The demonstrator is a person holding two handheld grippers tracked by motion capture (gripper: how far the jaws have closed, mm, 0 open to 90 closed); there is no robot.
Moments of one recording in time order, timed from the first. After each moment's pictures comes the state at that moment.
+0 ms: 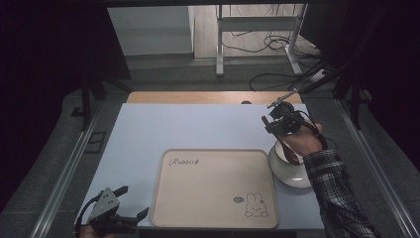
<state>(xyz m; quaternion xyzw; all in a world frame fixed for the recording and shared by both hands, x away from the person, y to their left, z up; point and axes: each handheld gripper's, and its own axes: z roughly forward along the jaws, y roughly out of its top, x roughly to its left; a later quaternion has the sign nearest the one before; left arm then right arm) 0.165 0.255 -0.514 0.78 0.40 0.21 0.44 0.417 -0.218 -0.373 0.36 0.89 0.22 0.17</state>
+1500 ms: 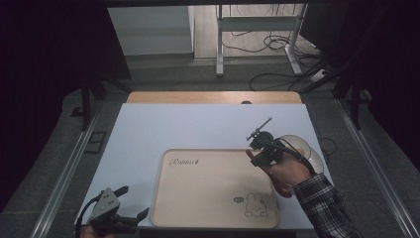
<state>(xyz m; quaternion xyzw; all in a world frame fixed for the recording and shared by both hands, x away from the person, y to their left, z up) 0.165 0.254 -0.515 0.78 0.40 0.21 0.44 0.354 -0.172 -0.414 0.34 0.93 0.15 0.08</state>
